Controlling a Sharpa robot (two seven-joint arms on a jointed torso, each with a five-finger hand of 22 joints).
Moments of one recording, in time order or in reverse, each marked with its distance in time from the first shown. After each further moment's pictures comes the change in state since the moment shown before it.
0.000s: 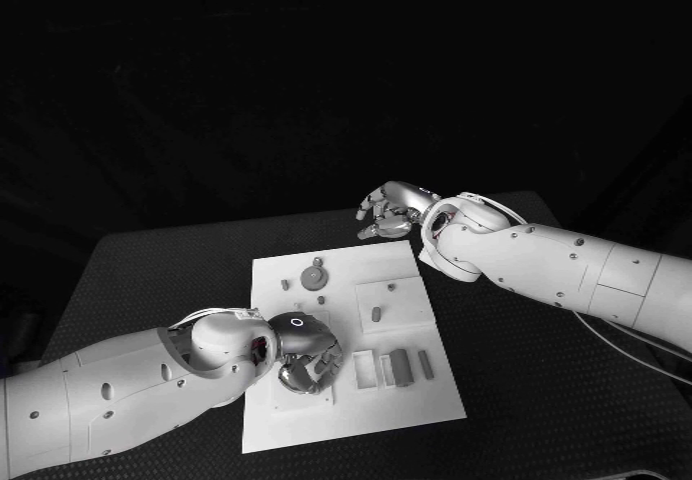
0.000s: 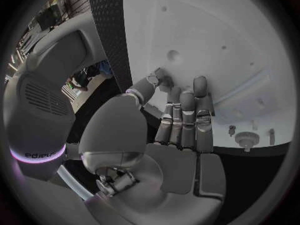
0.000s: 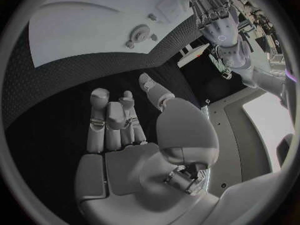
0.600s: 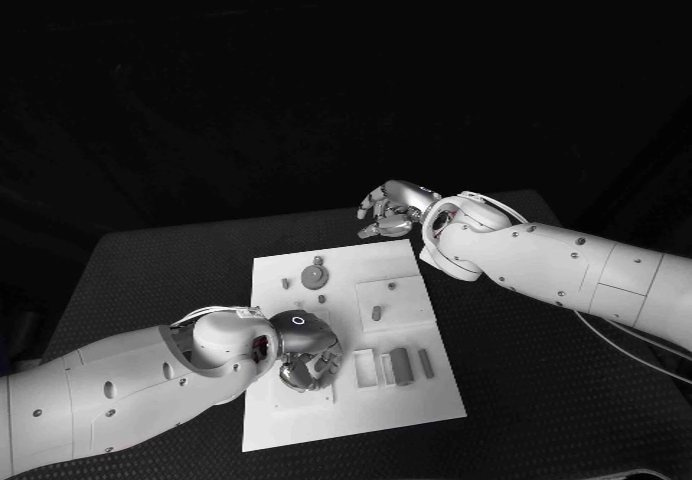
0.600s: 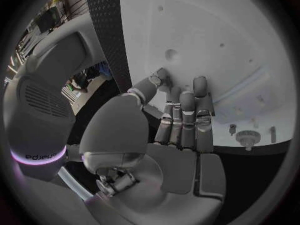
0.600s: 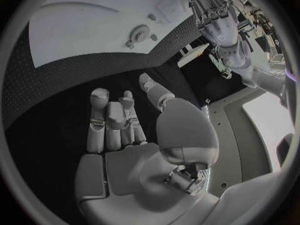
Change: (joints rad) left arm 0.000 0.004 0.001 -0.005 -0.019 -0.004 0.004; left_hand 0.027 0.050 0.018 -0.010 0.000 0.059 0.007 0.028 0.002 0.013 -0.012 0.010 -0.014 0.008 -0.007 0.010 0.000 0.000 0.007 -0.007 0.013 0.000; right arm 0.000 -0.001 0.000 0.001 0.002 0.000 0.000; right_hand 0.000 0.000 0.000 0.000 0.000 0.000 0.000 0.000 0.000 0.000 0.000 0.000 -0.001 0.000 0.000 0.000 0.000 0.000 0.002 -0.002 0.000 0.000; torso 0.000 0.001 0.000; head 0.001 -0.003
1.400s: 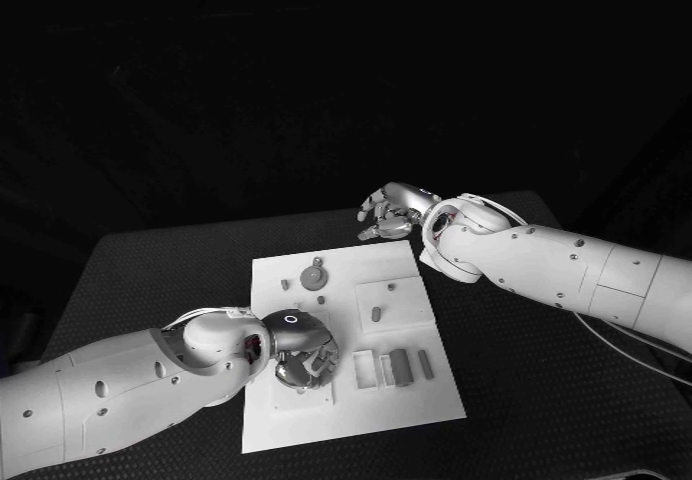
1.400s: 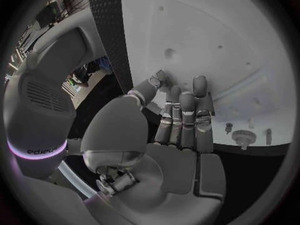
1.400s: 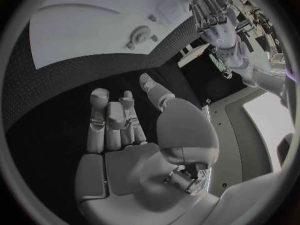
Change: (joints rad) left arm -0.001 -0.022 -0.001 -0.007 0.060 -0.042 0.026; left_hand -0.036 0.057 0.000 0.019 -0.004 0.022 -0.011 0.009 -0.005 0.027 -0.005 0.004 -0.018 0.016 -0.009 0.006 -0.001 0.000 0.013 -0.005 0.018 0.000; right arm -0.004 0.000 0.000 -0.003 0.004 0.001 0.000; right_hand -0.008 0.000 0.000 0.000 0.000 0.002 0.002 0.000 0.001 0.000 0.000 -0.001 -0.001 0.000 0.000 0.000 0.000 0.000 0.001 0.002 0.000 0.000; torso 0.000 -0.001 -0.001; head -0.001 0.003
